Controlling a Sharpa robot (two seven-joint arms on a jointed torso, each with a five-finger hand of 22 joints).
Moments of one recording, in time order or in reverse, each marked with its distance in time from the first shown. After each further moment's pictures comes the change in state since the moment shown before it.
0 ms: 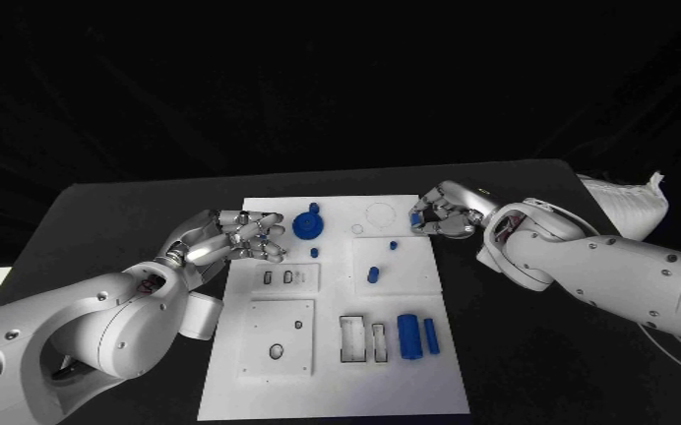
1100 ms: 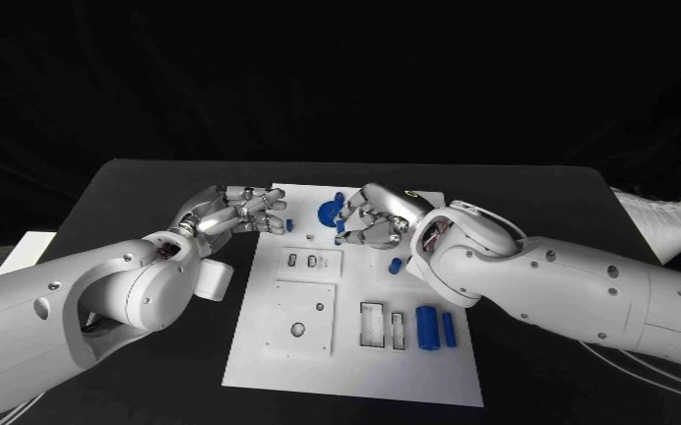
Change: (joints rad) left arm 0.000 0.008 0.000 -0.094 0.014 0.002 0.019; left_hand 0.000 0.000 0.003 -0.003 0.000 -0.004 0.004 0.000 0.000 0.000 0.000 0.000 0.000 0.000 0.000 0.000 0.002 0.000 -0.004 0.004 0.004 0.001; right arm 0.011 0.245 -0.022 0.190 -0.114 -0.006 -0.234; right_hand -0.022 0.021 0.025 0.003 0.010 -0.001 -0.001 -0.004 0.000 0.000 0.000 -0.019 0.000 0.000 0.000 0.000 0.001 0.000 0.000 0.000 0.000 0.000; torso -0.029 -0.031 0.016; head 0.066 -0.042
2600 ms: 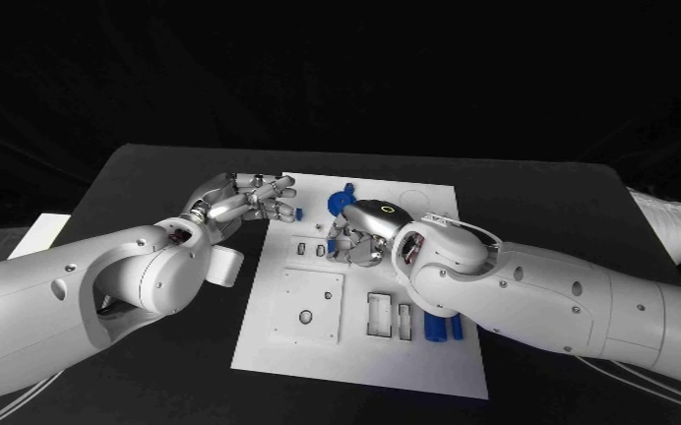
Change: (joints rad) left arm 0.000 0.007 0.000 0.001 0.012 0.000 0.013; left_hand 0.000 0.000 0.003 0.003 0.000 0.000 0.000 0.000 0.000 0.000 0.000 0.000 0.000 -0.004 0.004 0.000 0.002 0.000 0.000 0.000 0.000 0.001; right arm -0.044 0.104 -0.021 -0.055 -0.179 0.110 -0.098; right_hand -0.057 -0.038 0.007 0.013 0.014 -0.011 -0.001 -0.001 0.007 0.003 0.004 -0.013 -0.001 0.000 0.000 0.000 0.000 0.000 0.000 0.000 -0.005 0.000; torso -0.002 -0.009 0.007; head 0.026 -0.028
